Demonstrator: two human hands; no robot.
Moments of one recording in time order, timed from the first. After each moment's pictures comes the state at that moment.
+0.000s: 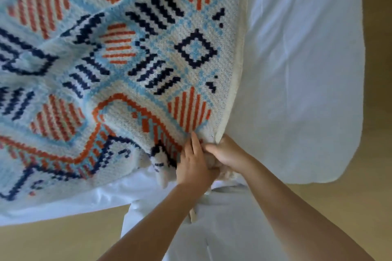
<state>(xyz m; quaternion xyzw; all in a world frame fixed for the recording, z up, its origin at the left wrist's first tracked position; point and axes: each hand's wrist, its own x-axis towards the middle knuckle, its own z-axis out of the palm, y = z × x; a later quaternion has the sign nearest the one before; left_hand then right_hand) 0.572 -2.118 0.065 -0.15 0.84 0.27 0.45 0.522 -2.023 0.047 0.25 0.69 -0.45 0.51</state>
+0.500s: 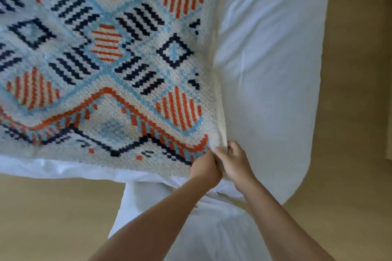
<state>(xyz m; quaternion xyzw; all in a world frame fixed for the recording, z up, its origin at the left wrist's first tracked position) 0.574 -1.920 0.049 -0.21 0.81 0.34 0.44 0.535 -1.843 0.080 0.25 0.75 -0.45 0.41</state>
